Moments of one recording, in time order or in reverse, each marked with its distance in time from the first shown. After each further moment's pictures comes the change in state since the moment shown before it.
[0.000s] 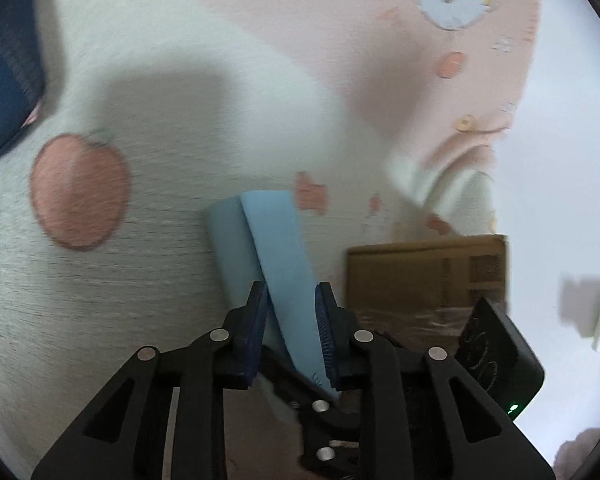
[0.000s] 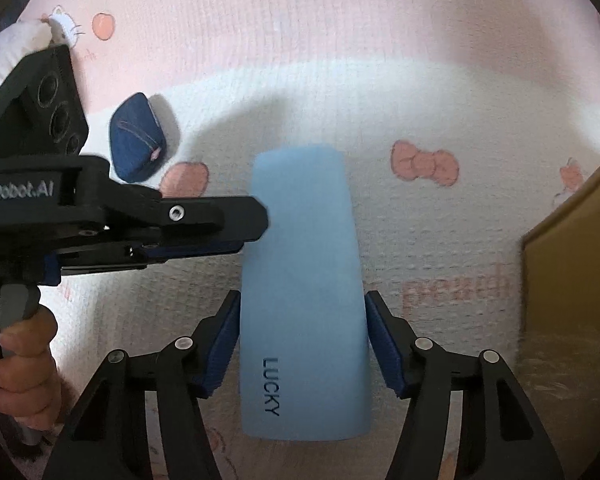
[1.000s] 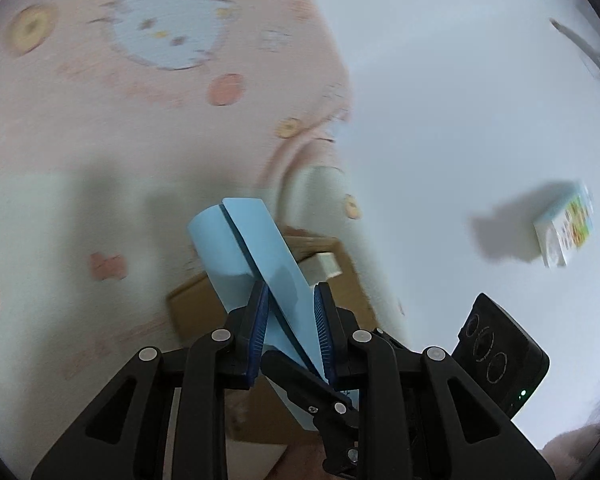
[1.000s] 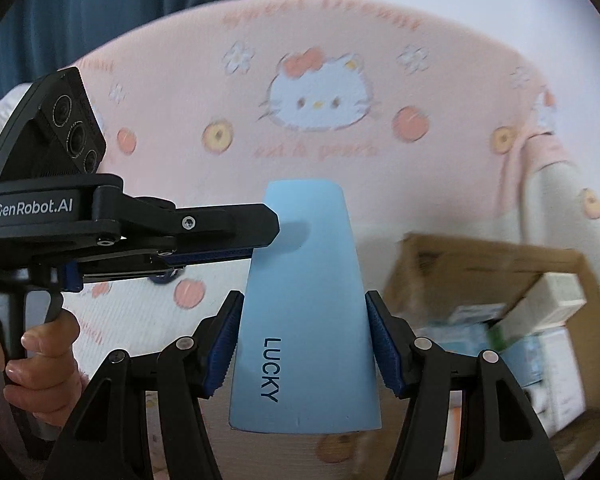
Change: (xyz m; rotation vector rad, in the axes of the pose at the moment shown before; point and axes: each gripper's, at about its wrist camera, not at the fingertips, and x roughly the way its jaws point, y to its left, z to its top) left arm -0.053 -0.195 -0.037 0.385 -0.143 -0.241; right arm -0.203 -0.029 -0.003 -0.020 -0.396 -0.171
